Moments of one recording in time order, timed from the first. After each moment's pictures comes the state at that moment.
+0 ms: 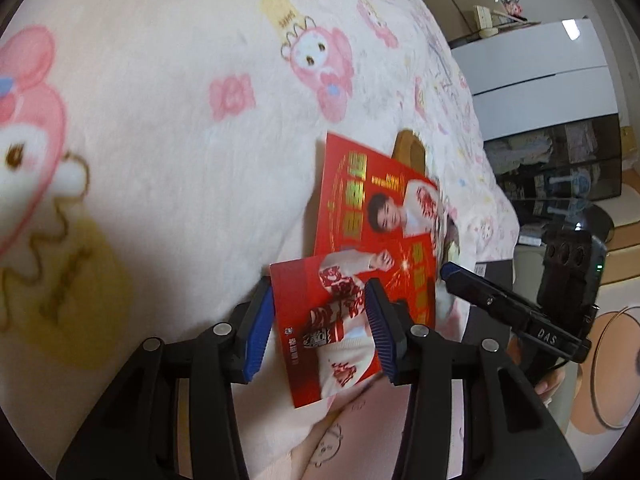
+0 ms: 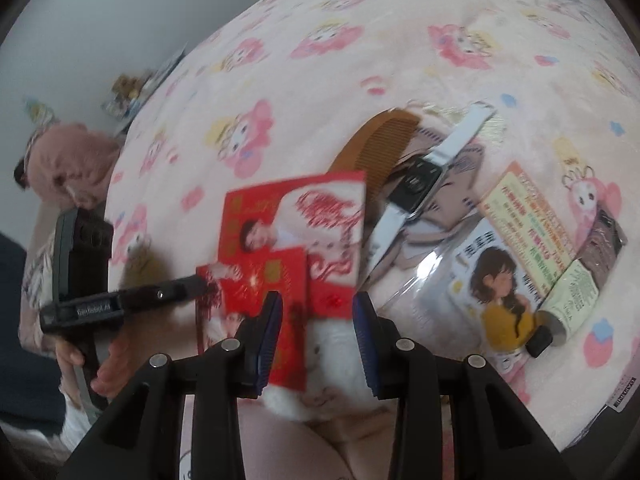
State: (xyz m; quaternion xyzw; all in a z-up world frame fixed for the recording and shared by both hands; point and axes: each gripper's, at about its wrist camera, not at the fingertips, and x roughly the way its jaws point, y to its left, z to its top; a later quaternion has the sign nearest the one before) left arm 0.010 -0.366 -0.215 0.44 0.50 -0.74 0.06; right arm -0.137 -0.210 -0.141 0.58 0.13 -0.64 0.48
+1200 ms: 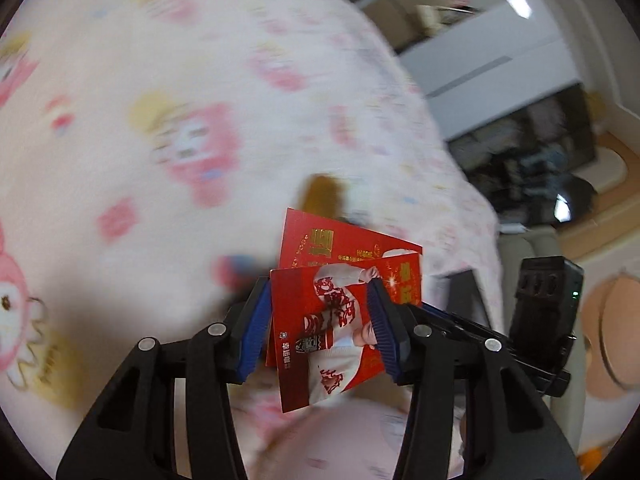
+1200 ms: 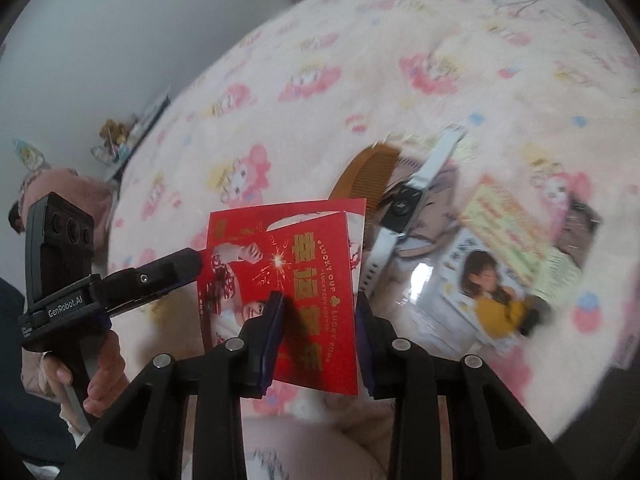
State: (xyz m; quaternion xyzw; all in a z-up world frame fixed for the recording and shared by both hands) left arm -0.032 -0.344 -0.121 0.38 0.44 -0.82 -0.01; right arm -0.134 -0.166 -0.095 0.55 0.04 -0.72 0.43
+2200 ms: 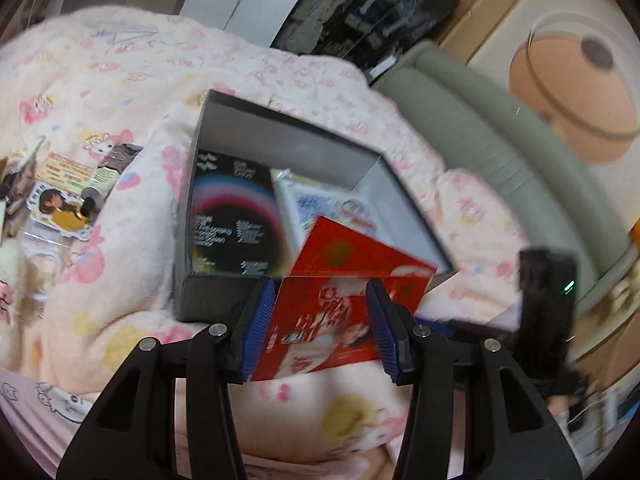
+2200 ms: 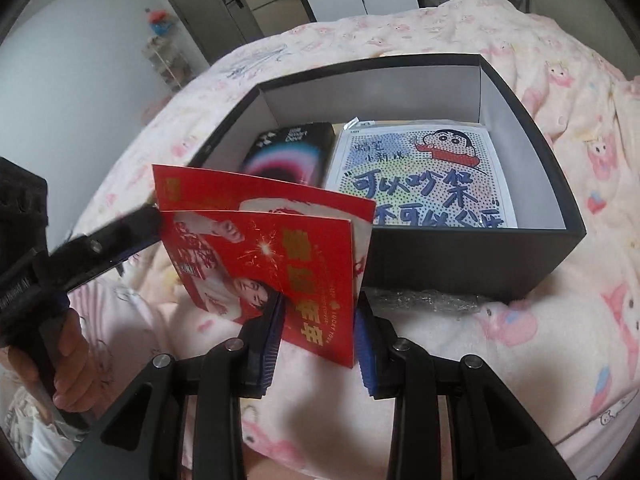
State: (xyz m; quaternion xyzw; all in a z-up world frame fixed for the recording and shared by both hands) left arm -0.056 -0.004 -0.101 0.41 0.18 -0.86 -0.23; right arm -0.028 0.185 -0.113 0.48 -0.08 -0.85 0.19
